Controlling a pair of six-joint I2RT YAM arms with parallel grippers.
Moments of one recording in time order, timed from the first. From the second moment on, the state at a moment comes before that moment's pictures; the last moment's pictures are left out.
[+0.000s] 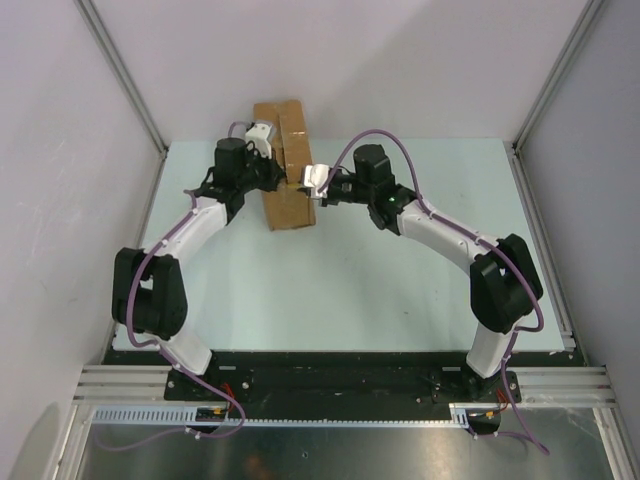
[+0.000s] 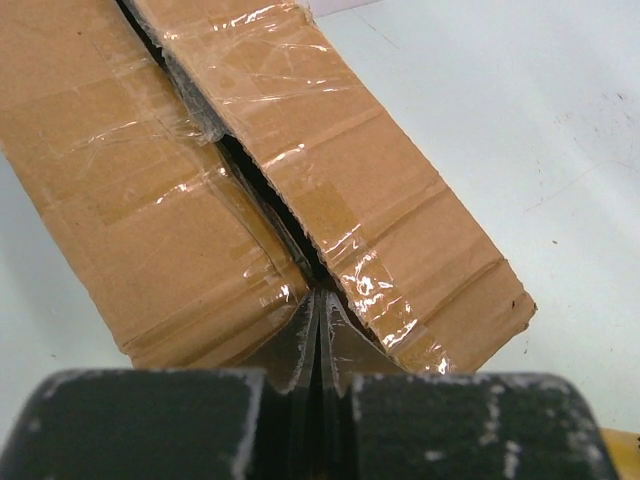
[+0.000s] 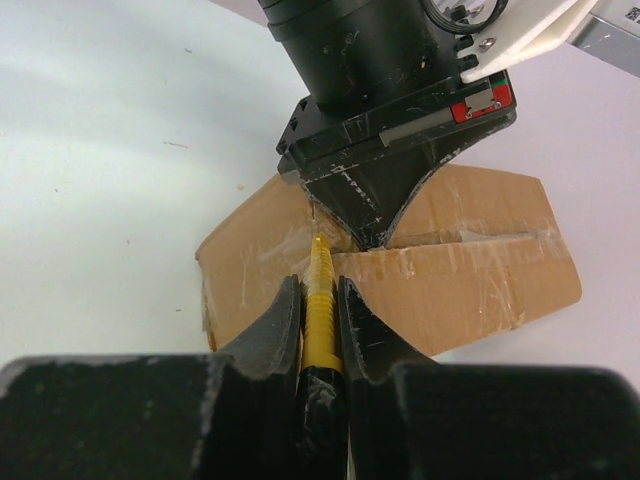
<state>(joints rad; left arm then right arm) -0.24 1.65 1.26 -0.02 0.28 -0.04 0.64 1.79 1.44 0.13 -0.62 -0.78</state>
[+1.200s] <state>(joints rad) -0.24 1.69 1.23 0.11 0.30 0.00 0.55 1.78 1.40 0.17 -0.61 -0.92</state>
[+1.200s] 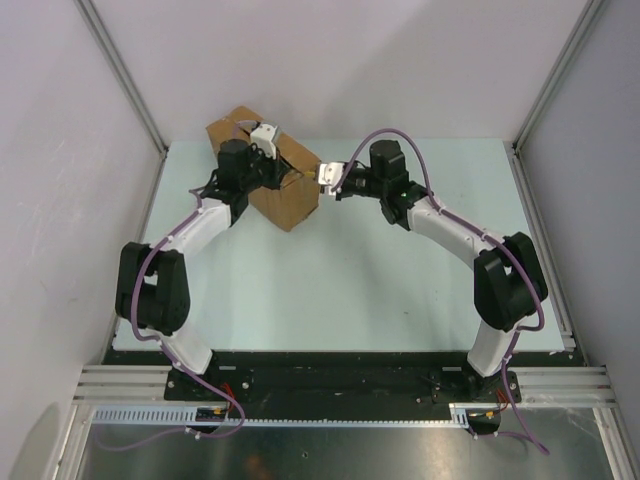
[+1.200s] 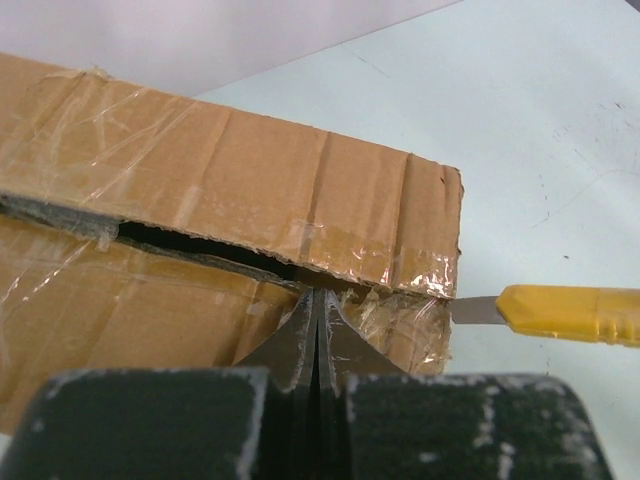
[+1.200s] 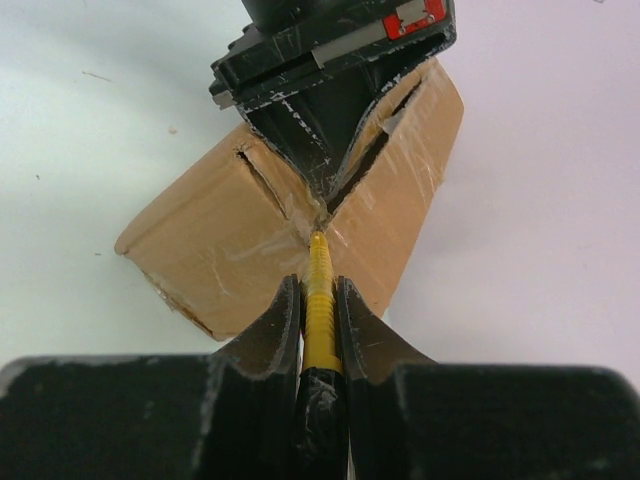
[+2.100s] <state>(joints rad) -0.22 1.64 1.22 0.04 0.24 0.05 0.41 1.69 1.38 0.22 -0.35 -0.55</state>
